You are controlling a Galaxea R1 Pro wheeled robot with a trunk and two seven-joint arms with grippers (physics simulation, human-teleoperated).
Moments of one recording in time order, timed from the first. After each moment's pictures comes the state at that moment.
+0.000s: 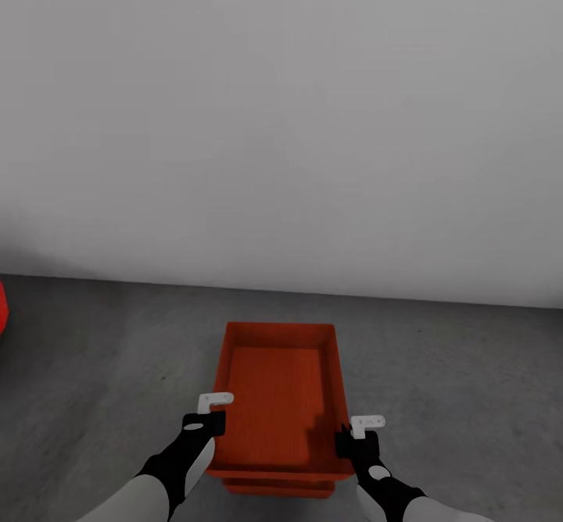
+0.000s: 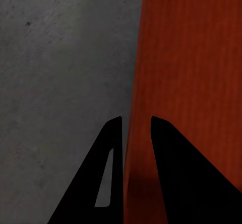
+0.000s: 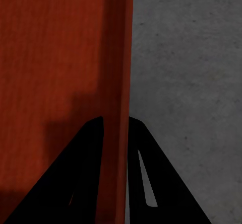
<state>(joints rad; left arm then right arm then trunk) -0.61 -0.11 -0.08 -0.36 0.08 0.11 0.27 -0.62 0.09 0.55 -0.07 -0.46 -0.36 -0.14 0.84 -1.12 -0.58</state>
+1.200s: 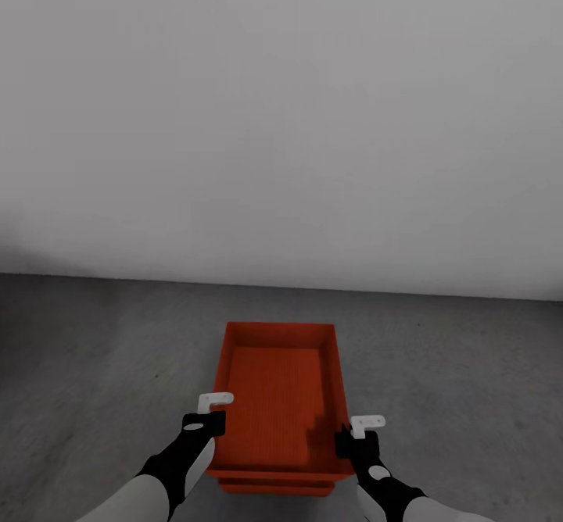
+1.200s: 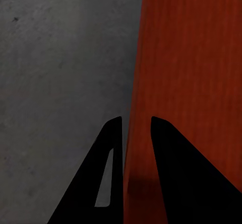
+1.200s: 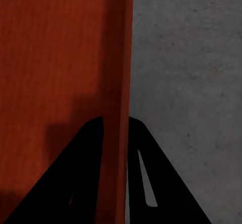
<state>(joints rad) -0.61 -0.11 -0.08 -0.36 0.08 0.11 0.27 -0.62 0.09 0.55 -0.07 -0.46 -0.36 -0.14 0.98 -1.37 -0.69</state>
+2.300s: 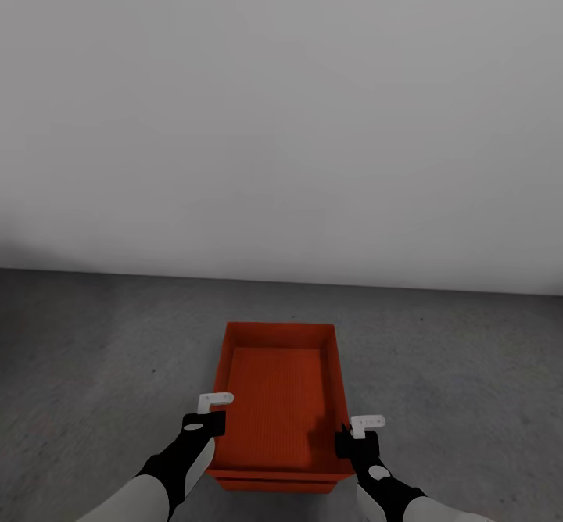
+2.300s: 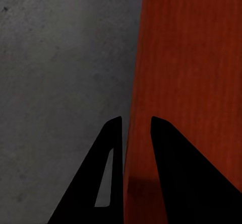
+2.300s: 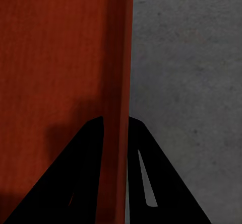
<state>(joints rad) -0.61 -0.11 -0.08 -0.36 0.08 0.11 0.27 -0.62 0.09 0.55 -0.07 -0.46 -0.36 -0.14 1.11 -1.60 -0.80</state>
